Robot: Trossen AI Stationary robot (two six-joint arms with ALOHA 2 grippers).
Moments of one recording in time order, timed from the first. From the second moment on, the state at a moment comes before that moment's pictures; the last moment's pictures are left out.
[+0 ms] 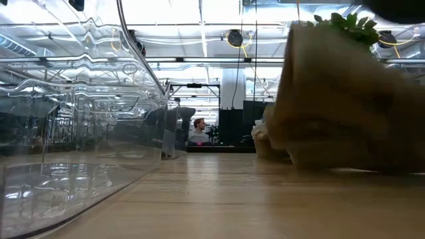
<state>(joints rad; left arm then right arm) 0.30 0.39 0.65 -0.23 0.36 0.13 0.93 1.12 0.83 -0.10 0.66 0.29</state>
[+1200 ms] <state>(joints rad) 0.30 0.39 0.65 -0.21 0.36 0.16 0.06 1.18 0.42 0.97 0.76 -0.23</state>
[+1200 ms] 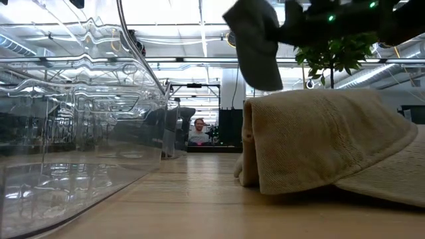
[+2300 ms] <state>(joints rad) 0.30 0.64 0.65 0.06 0.25 0.40 -0.30 1.23 0.50 0.88 -0.26 0.08</state>
